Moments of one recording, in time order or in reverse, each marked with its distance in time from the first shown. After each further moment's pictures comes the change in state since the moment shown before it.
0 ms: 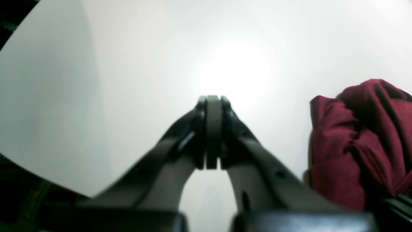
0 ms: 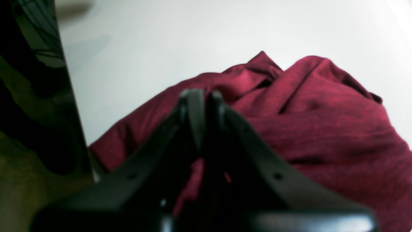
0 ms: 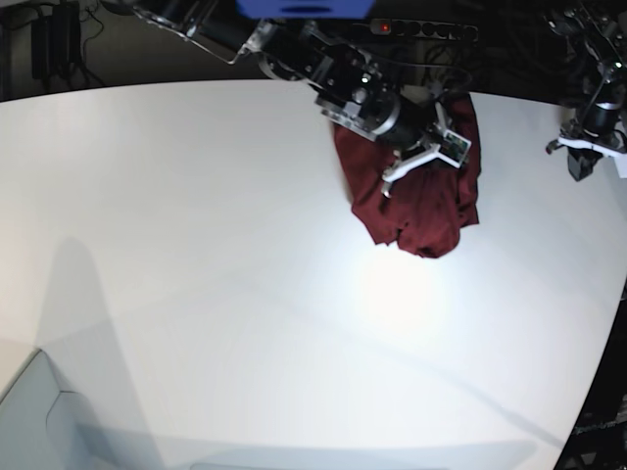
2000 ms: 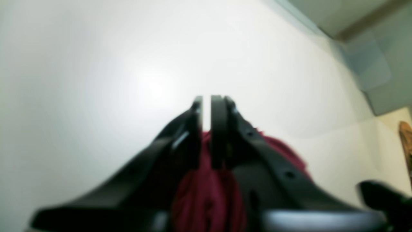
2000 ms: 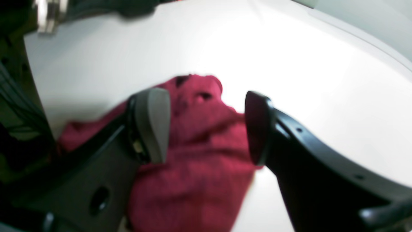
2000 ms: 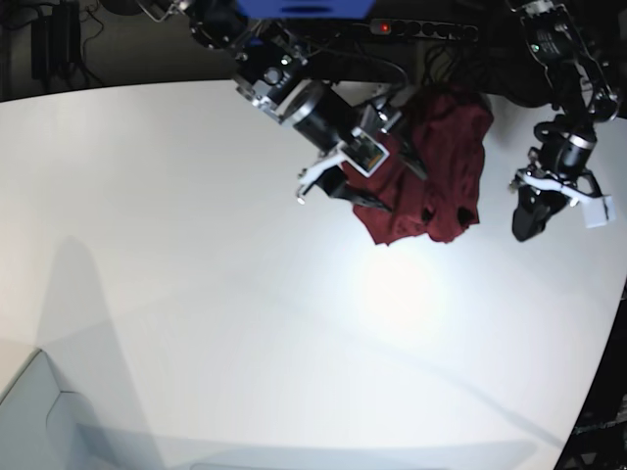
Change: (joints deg) left arm -4.0 0.3 13.2 6.3 -18.1 0.1 5.0; right arm -13.4 12.2 13.7 22.3 0.0 0.2 10.0
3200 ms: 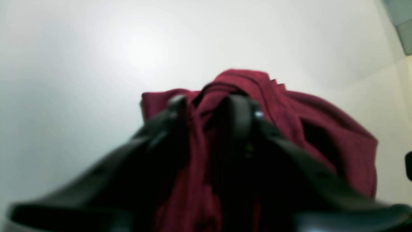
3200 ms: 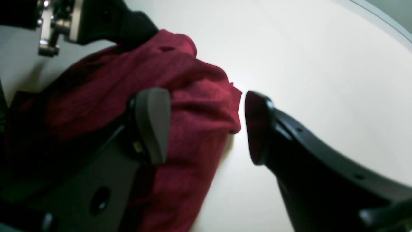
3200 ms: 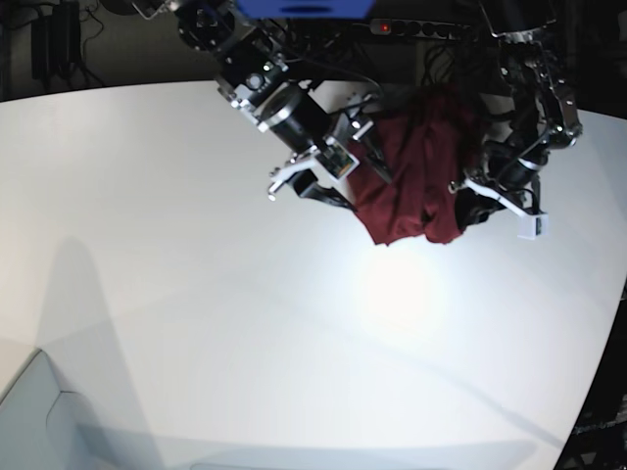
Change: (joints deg) left arm -5.4 -0.2 10.8 -13.8 12.6 0.3 0.2; right arm -1.1 0.0 5.3 -3.3 0.0 0.0 -0.1
